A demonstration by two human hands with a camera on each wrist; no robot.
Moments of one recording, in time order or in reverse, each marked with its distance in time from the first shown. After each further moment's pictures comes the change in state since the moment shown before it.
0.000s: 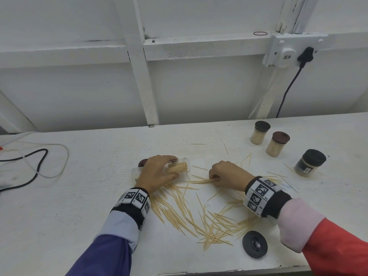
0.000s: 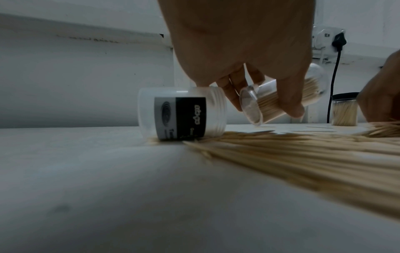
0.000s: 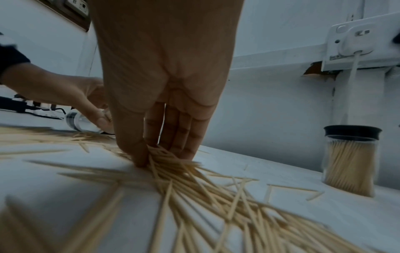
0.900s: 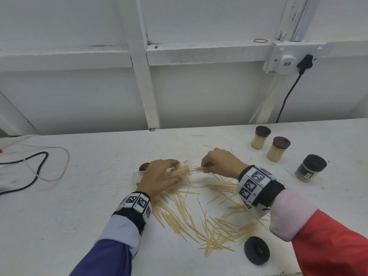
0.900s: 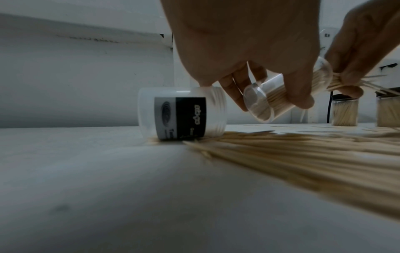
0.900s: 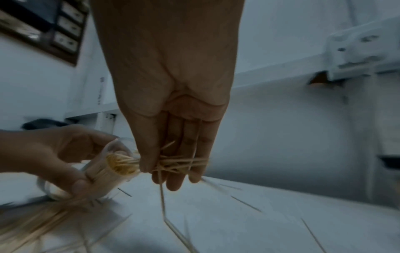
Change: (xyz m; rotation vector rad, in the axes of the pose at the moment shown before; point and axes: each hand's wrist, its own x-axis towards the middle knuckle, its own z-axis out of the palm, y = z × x) left_hand -0.001 0.007 -0.002 -0.023 -0.004 -0.010; right_hand 0.020 -0.021 -0.045 0.085 0.171 -0.016
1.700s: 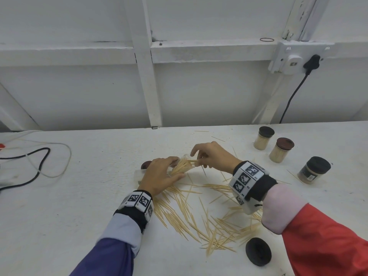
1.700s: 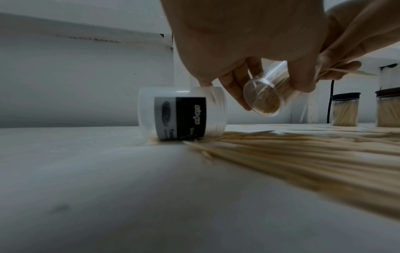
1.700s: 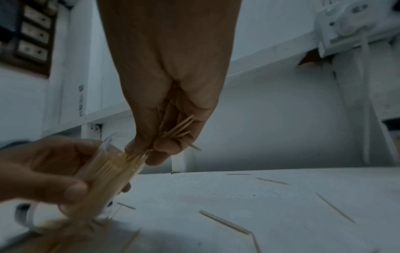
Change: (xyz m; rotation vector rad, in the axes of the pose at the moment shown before) left_hand -0.002 0.010 -0.005 0.003 0.022 -0.082; right_hand 0.024 -0.011 0.000 0.356 0.058 -0.014
